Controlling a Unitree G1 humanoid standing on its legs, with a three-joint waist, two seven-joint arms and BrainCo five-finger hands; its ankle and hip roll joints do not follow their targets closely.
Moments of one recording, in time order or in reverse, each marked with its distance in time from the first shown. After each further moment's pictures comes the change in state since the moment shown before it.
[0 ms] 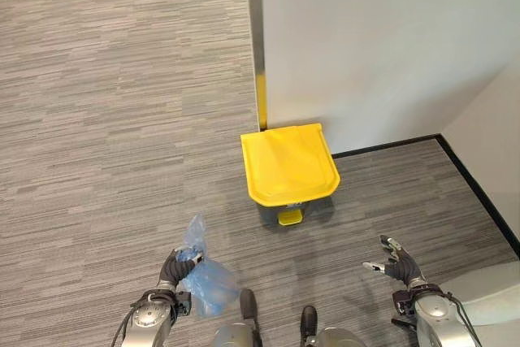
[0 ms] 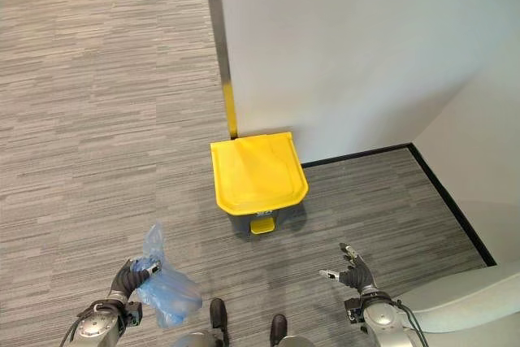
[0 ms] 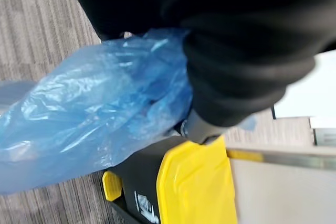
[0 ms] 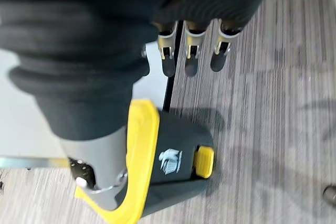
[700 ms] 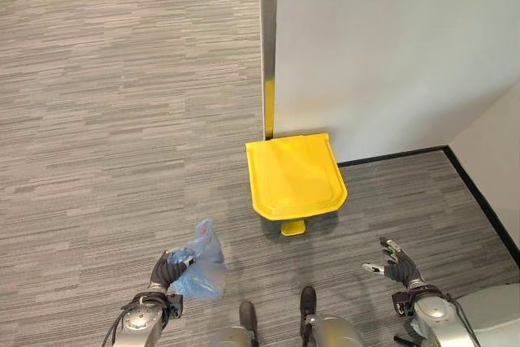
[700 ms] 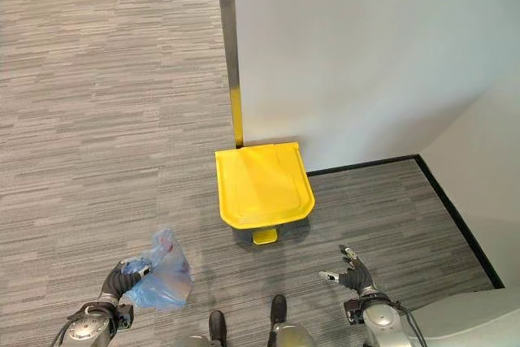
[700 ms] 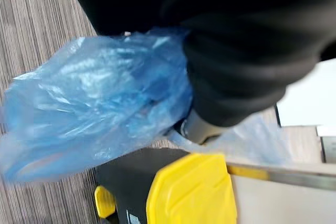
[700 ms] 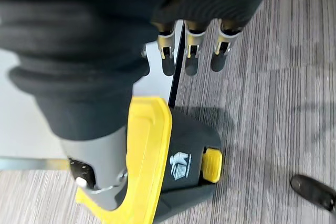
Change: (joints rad) left arm 0.020 0.012 0.006 -0.009 0.000 0.000 0.016; right arm 0.011 -0.014 -0.016 0.013 0.000 0.003 0.003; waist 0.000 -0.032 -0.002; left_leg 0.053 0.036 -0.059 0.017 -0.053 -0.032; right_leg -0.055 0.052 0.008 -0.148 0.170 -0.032
